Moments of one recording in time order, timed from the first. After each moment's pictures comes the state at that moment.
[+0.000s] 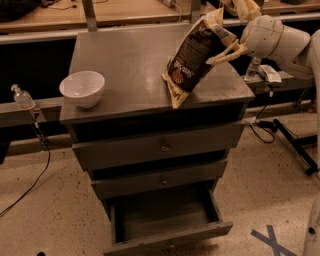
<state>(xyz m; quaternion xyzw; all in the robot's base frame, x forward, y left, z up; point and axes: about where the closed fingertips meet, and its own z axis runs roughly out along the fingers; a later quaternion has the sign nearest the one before) 0.708 -0.161 1.020 -0.53 0.34 0.19 0.75</state>
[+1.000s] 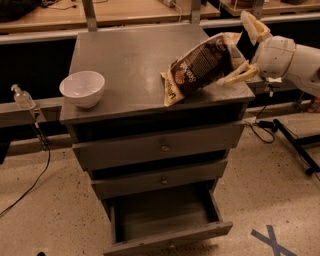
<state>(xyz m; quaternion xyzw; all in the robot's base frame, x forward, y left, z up) 0.681 -0.193 0.972 -0.53 0.44 0.16 0.71</state>
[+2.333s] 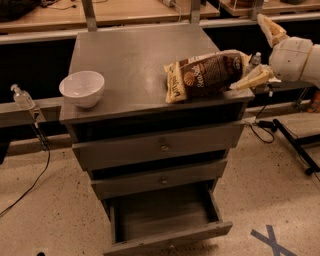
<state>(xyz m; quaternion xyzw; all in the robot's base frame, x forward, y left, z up) 0.678 -0.231 0.961 -0.55 0.50 0.05 0.67</state>
